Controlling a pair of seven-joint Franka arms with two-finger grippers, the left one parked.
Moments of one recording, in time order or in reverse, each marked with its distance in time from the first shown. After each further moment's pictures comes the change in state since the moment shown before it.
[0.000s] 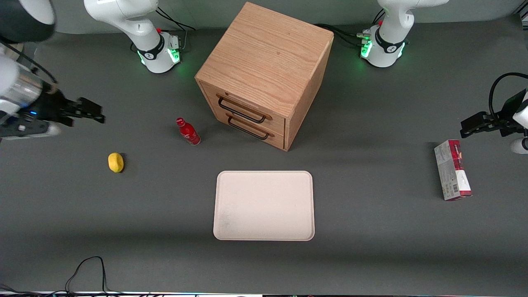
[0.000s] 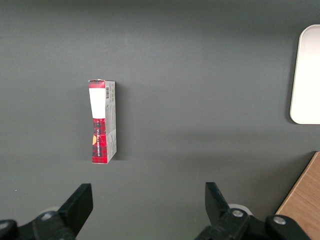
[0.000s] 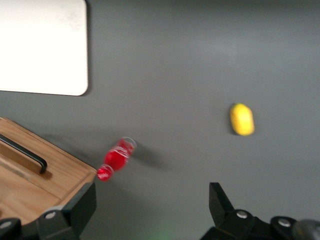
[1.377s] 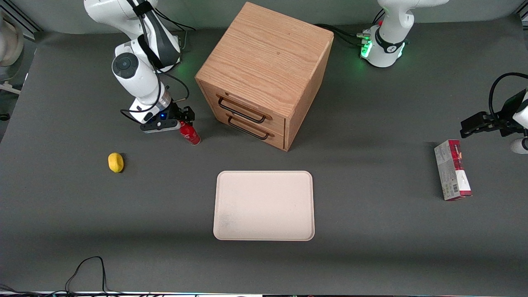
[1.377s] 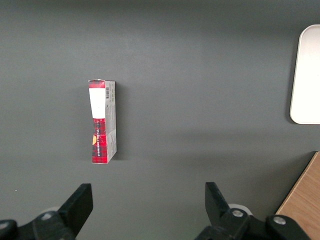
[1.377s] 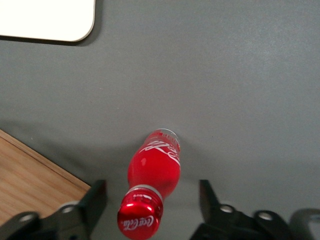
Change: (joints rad) arm 0.101 -0.071 0.202 -0.755 0.004 0.776 0.223
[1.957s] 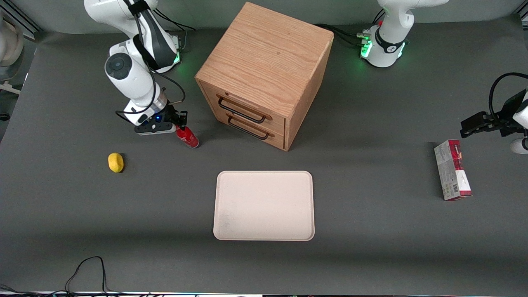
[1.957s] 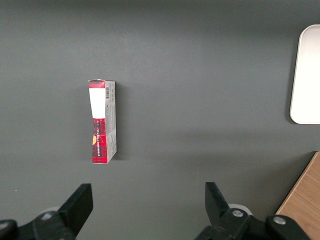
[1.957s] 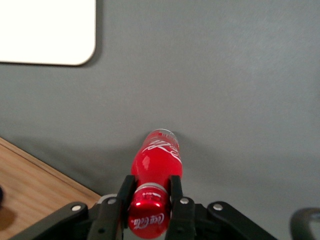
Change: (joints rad) arm -0.035 0.008 -0.003 0.128 0.000 -0.129 0.014
